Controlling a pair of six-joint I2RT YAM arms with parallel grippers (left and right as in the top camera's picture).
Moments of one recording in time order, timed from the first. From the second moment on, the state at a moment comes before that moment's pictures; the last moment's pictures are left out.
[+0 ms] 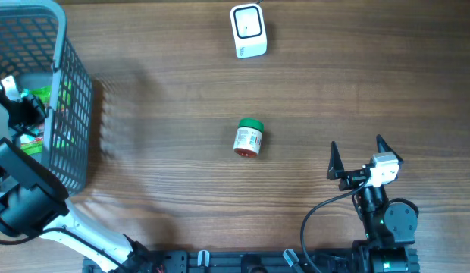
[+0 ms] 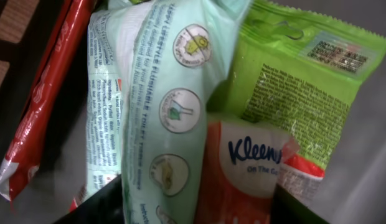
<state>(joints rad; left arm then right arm) 0.69 2.03 1.57 -0.78 0.08 0.13 0.04 0.02 0.01 0.00 -0.09 -0.03</state>
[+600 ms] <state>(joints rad) 0.69 1.81 1.55 -0.75 0.10 0.07 0.04 0.02 0.01 0.00 -0.09 -0.03</state>
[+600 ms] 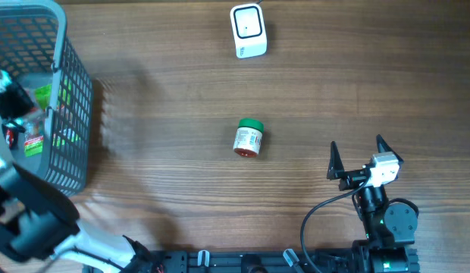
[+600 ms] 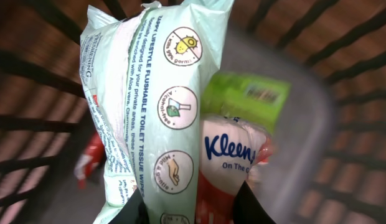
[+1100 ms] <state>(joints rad) 0.48 1.27 1.55 -0.85 0.31 -0.28 0.04 0.02 0.01 0.00 -0.09 -0.03</state>
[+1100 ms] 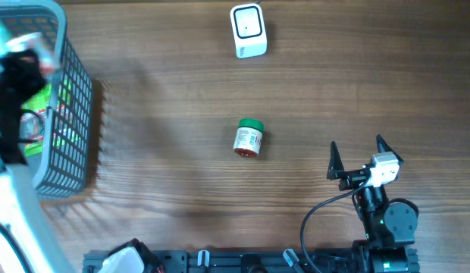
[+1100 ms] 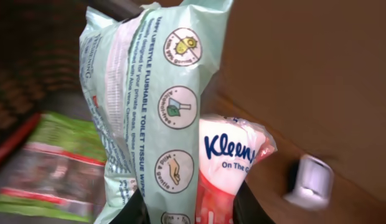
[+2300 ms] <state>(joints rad) -0.41 1.71 1.06 -0.69 0.20 -0.44 0.04 0.02 0.01 0.00 -0.09 -0.03</state>
